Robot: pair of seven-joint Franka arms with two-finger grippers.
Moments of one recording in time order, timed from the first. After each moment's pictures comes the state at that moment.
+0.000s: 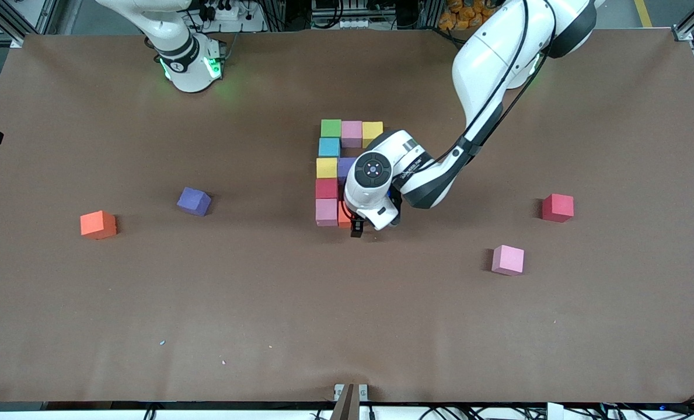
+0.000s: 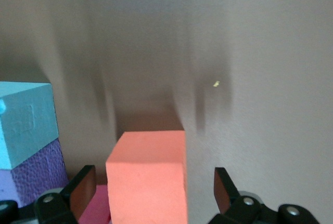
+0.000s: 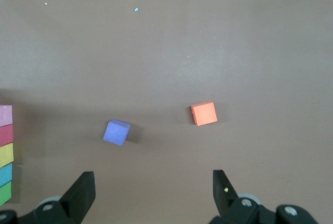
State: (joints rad) left arm -0.44 0.83 -0.40 -1.42 0.20 2.22 -2.33; right arm -0.07 0.01 -0.07 -1.41 0.01 1.47 -0.19
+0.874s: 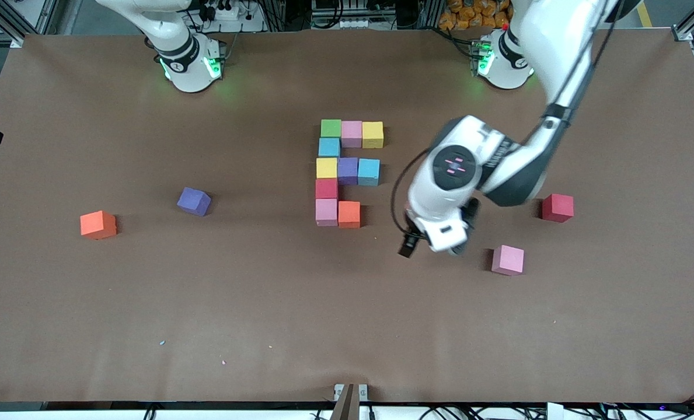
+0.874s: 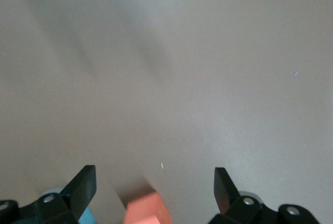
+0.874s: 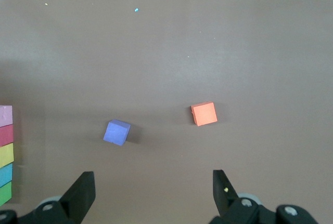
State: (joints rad) left arm -0.21 0.60 -0.39 -1.42 0.20 2.00 -1.64; right arm -0.07 0.01 -0.07 -1.41 0.01 1.47 -0.19
